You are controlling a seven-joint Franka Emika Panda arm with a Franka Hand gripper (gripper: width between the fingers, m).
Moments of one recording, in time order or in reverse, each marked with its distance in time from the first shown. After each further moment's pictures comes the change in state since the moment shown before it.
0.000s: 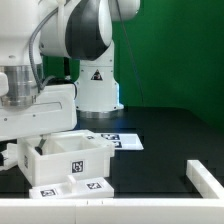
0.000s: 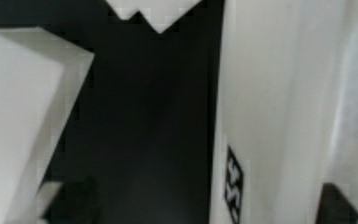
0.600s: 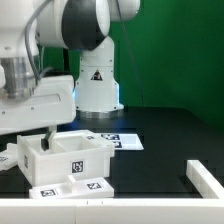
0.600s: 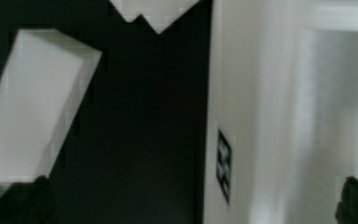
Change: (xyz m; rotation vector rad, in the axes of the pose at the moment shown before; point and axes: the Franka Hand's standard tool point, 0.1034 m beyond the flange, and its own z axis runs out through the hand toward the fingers) arm -0.002 -0.001 -0.001 0.012 -0.009 0.002
